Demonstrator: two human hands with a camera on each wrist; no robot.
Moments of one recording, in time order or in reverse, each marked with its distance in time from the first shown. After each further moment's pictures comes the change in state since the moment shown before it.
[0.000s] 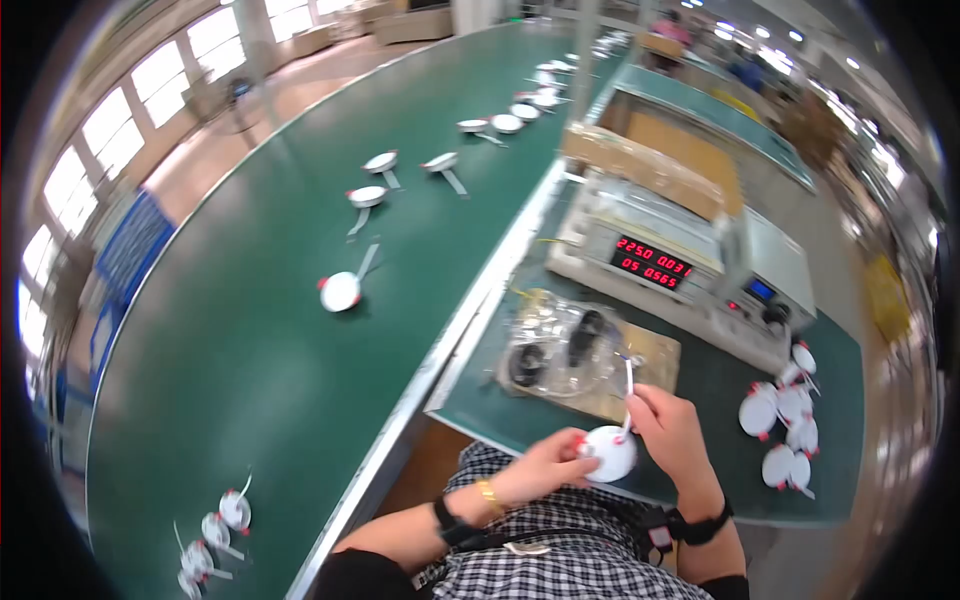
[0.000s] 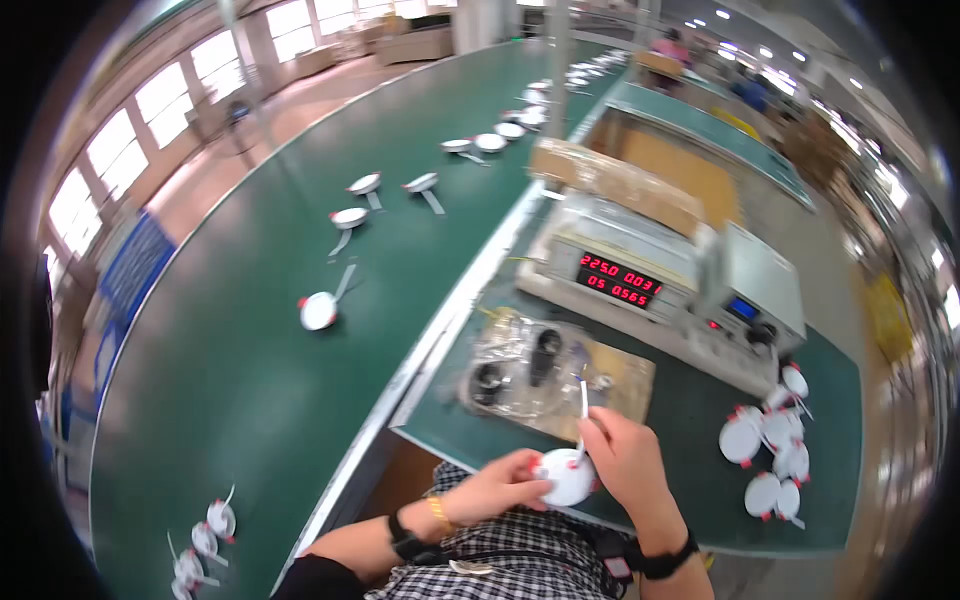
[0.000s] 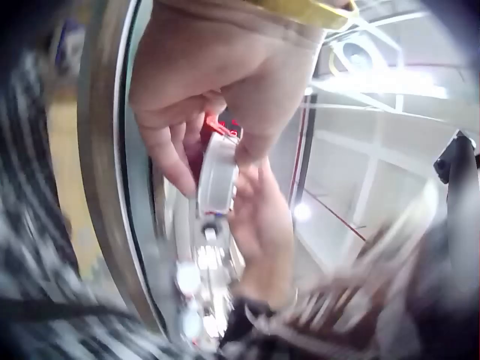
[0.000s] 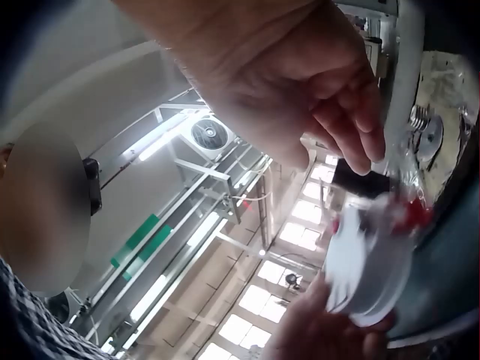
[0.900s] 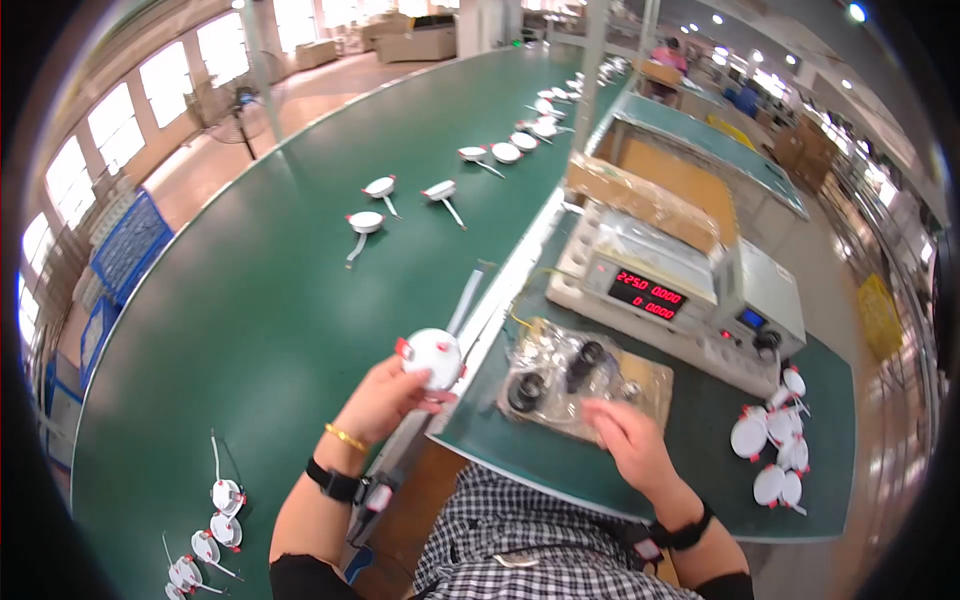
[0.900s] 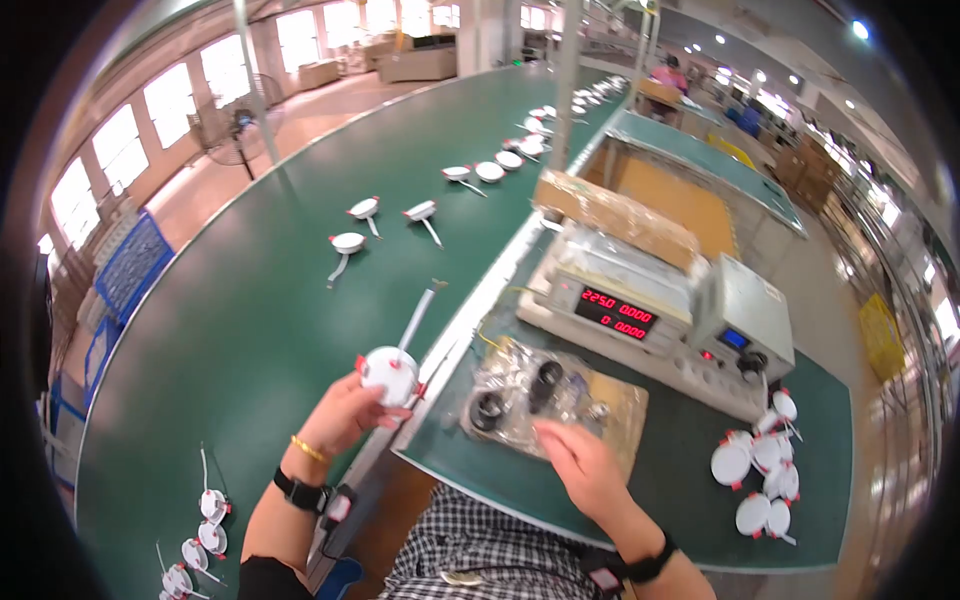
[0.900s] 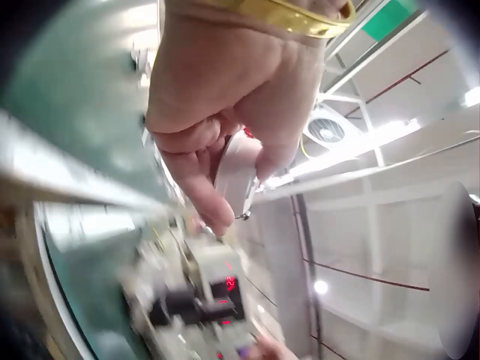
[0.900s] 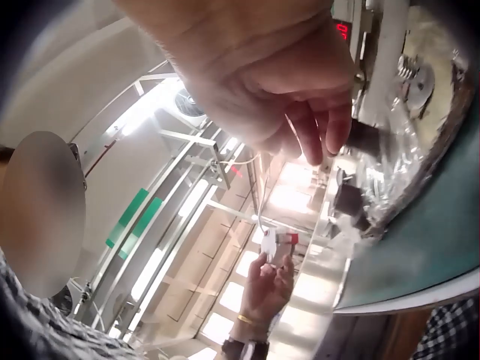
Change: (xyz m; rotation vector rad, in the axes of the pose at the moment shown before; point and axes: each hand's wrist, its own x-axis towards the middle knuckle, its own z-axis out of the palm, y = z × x) left_hand -0.084 0.127 -0.130 0.083 0.362 0.301; right_hand 0.016 -0.016 0.023 0.137 -0.195 -0.152
